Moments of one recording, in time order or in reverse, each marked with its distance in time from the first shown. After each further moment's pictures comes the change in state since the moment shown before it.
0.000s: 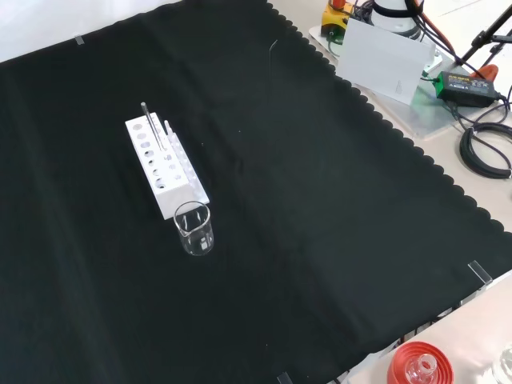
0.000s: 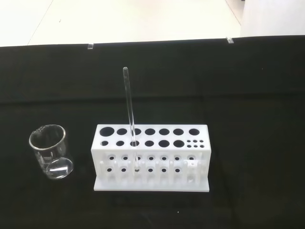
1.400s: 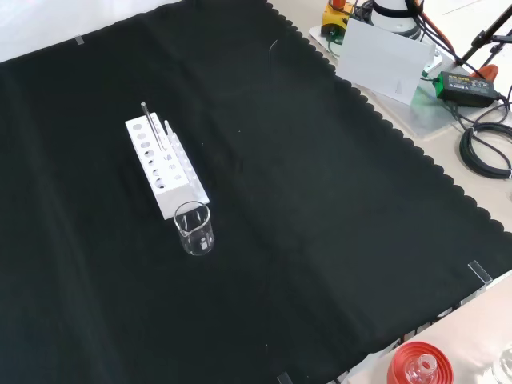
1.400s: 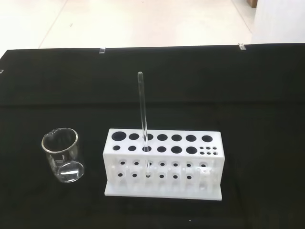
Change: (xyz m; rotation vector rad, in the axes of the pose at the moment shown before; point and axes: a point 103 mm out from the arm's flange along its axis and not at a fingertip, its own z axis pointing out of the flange) arm 0.015 0.005 0.001 -0.018 0.000 -0.035
